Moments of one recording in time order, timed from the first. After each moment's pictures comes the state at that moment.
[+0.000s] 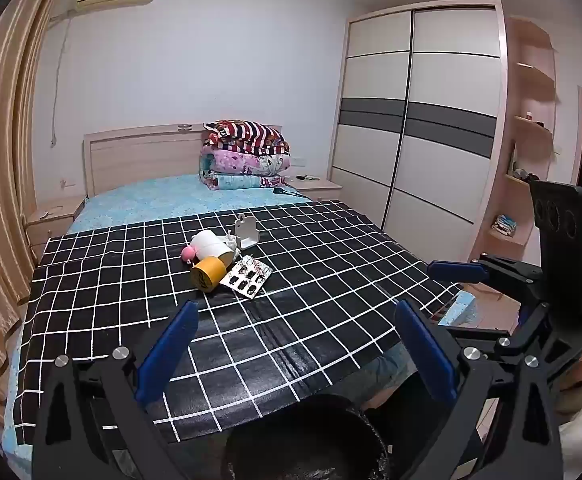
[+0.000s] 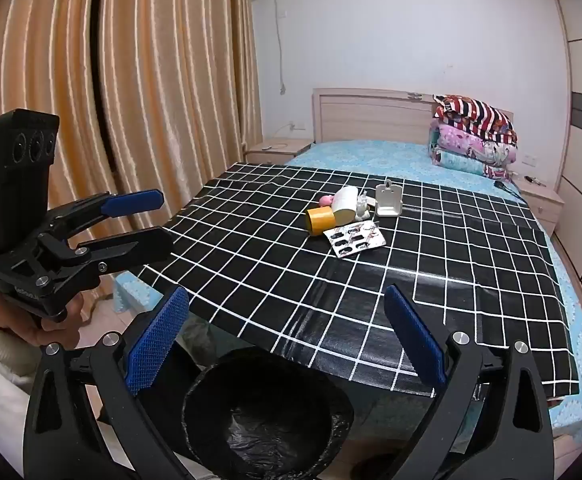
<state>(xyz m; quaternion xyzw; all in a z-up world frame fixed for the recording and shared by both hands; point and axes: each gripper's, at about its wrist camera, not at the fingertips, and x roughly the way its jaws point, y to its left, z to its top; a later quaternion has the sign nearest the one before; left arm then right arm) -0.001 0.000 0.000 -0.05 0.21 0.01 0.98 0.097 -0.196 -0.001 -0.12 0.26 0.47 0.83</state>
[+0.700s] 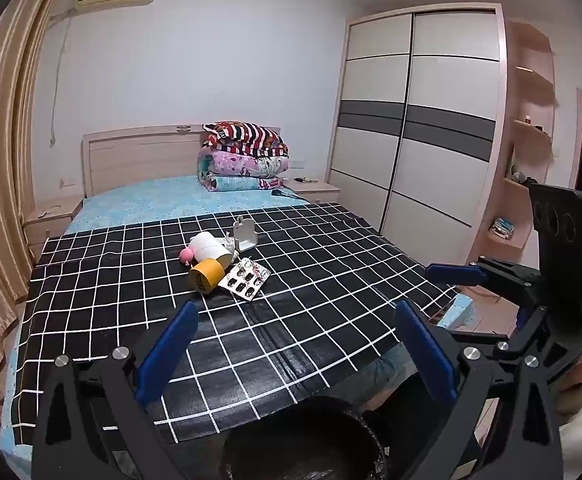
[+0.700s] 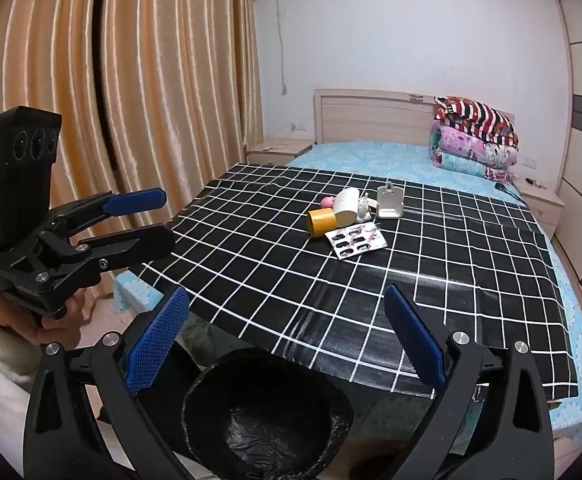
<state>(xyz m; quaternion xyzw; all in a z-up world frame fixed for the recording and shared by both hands) -0.001 0.001 0.004 -0.05 0.21 0.01 0.98 0.098 -0.197 0.000 -0.12 0.26 0.48 0.83</state>
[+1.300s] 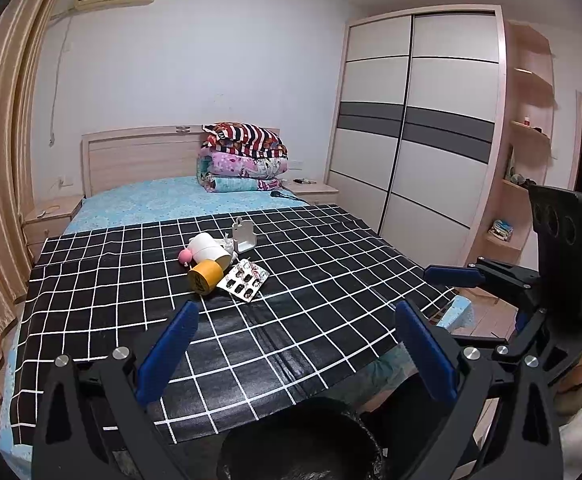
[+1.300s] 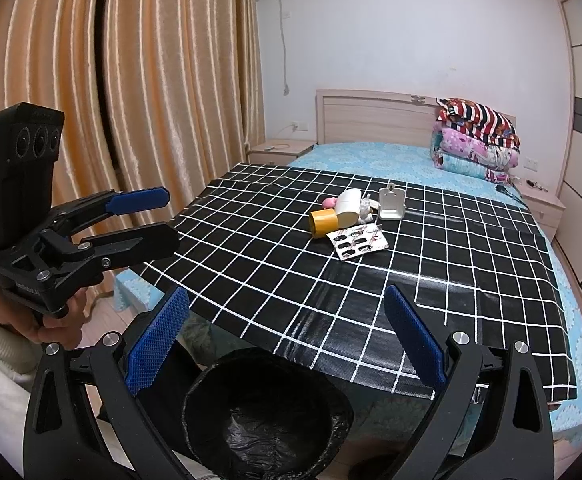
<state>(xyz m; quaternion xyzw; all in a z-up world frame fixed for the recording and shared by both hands) -0.002 0.001 0.008 -0.06 0.21 0.01 0.98 0.096 -0.197 -0.001 -0.12 0.26 0.48 0.83</state>
